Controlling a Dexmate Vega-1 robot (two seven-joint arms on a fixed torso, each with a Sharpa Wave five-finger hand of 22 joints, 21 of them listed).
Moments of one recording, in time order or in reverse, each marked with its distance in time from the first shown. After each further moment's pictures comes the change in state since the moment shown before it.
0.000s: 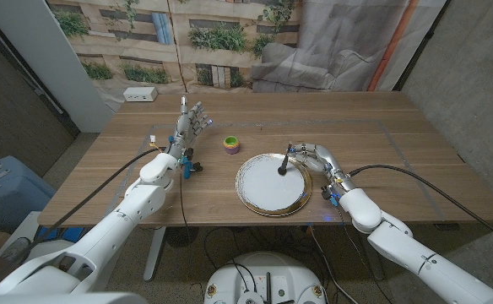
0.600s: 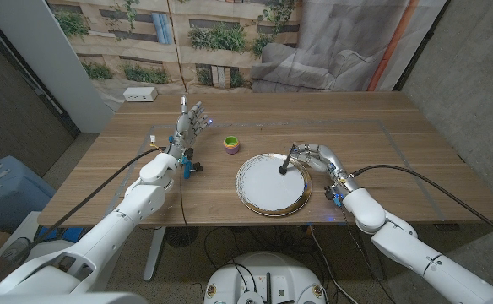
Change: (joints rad) left arm 0.000 0.000 0.000 0.000 0.000 0.000 0.000; left_hand 0.000 0.000 0.000 0.000 0.000 0.000 0.000 0.000 0.000 0.000 0.000 0.000 0.000 0.000 0.000 0.000 0.000 0.000 0.000 0.000 0.000; right arm -0.015 -0.021 0.014 -0.016 0.002 -0.007 -0.003; right_hand 0.000 0.000 0.000 0.000 0.000 0.000 0.000 0.000 0.001 0.000 0.000 0.001 0.000 0.000 0.000 -0.007 0.000 0.000 0.000 0.000 0.000
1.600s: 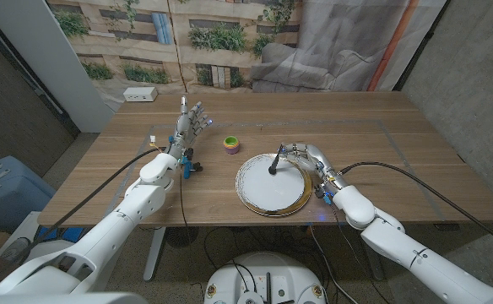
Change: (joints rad) left arm 0.000 0.000 0.000 0.001 0.000 0.000 0.000; left_hand 0.000 0.000 0.000 0.000 0.000 0.000 0.000 0.000 0.000 0.000 0.000 0.000 0.000 0.000 0.000 0.000 0.000 0.000 0.000 0.000 0.000; right arm 0.070 0.053 -0.062 0.058 0.010 0.038 0.074; right_hand 0.000 0.000 0.000 0.000 0.005 0.000 0.000 -0.005 0.000 0.000 0.000 -0.007 0.000 0.000 0.000 0.000 0.000 0.000 0.000 0.000 0.000
